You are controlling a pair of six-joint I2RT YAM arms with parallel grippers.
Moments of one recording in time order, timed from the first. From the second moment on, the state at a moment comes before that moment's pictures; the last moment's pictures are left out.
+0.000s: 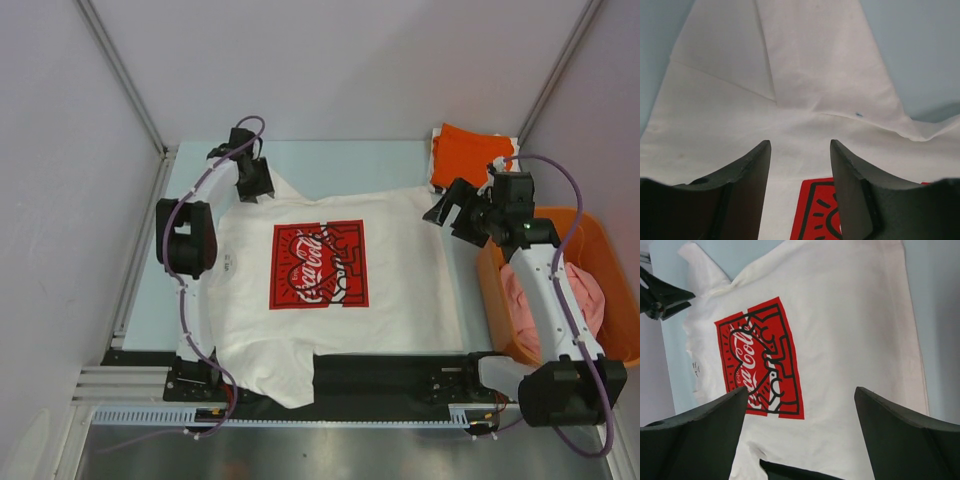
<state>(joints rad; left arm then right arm) -0.15 2.21 1.88 -0.71 0.05 -0.39 0.03 1.17 1.12 -0.67 -0.30 0.51</state>
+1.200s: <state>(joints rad) -0.17 2.36 1.99 -0.70 -0.10 -0.44 0.02 1.06 1.12 -0.83 -0.35 0.44</state>
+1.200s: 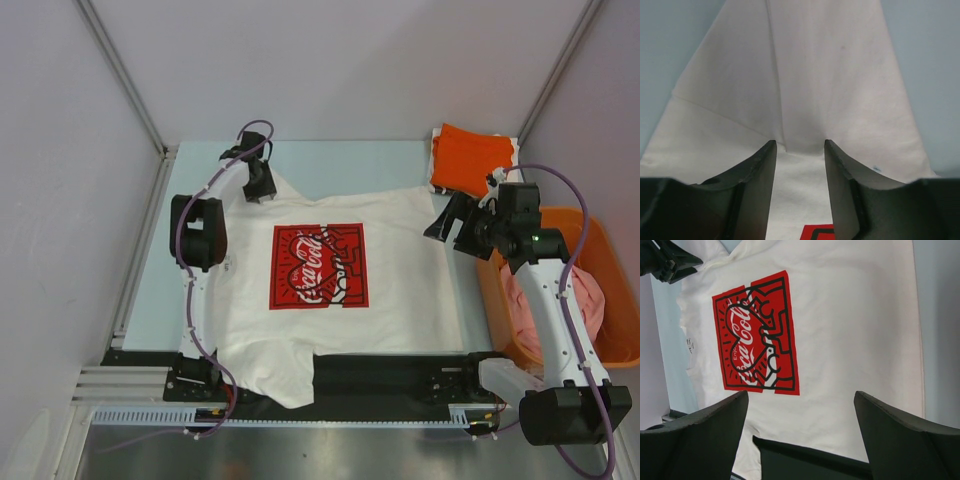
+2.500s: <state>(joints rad) -0.21 2.47 2.30 -0.17 0.24 -0.64 0.01 1.08 1.02 -0.78 -0.33 0.41</state>
